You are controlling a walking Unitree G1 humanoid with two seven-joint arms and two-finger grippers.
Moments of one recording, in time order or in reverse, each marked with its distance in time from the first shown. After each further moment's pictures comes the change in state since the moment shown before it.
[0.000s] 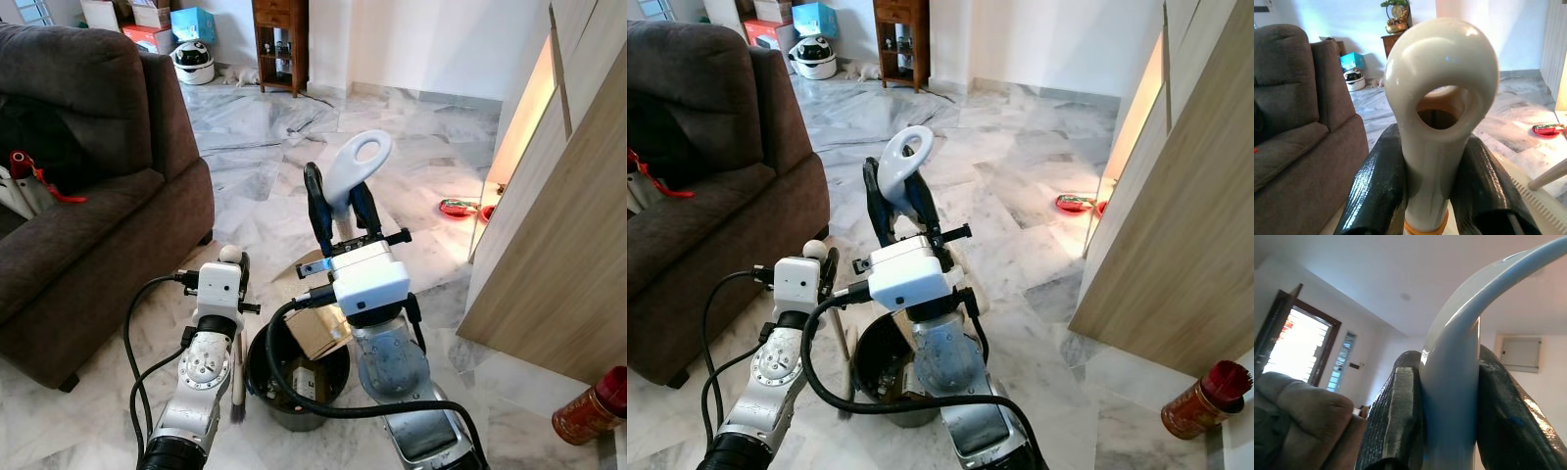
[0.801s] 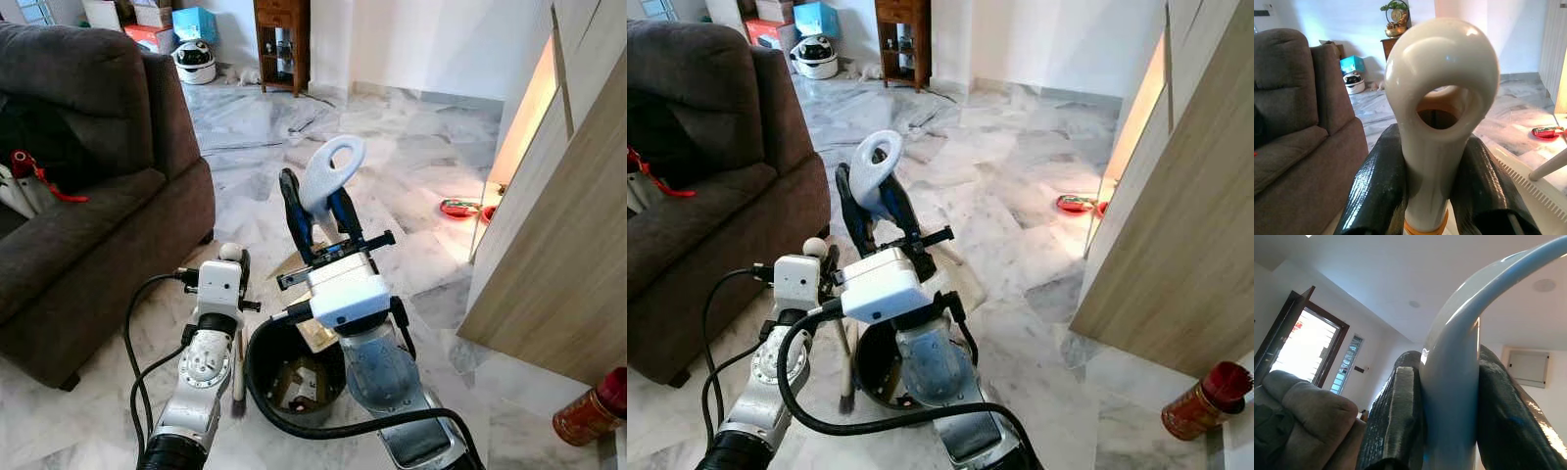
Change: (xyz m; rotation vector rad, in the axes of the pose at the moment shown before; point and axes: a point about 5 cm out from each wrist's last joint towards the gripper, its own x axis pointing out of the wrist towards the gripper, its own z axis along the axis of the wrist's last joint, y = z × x) left arm 0.002 0.000 0.002 0.001 -0.013 -0.001; right arm 0.000 0.009 0.006 -0.043 -0.036 0.046
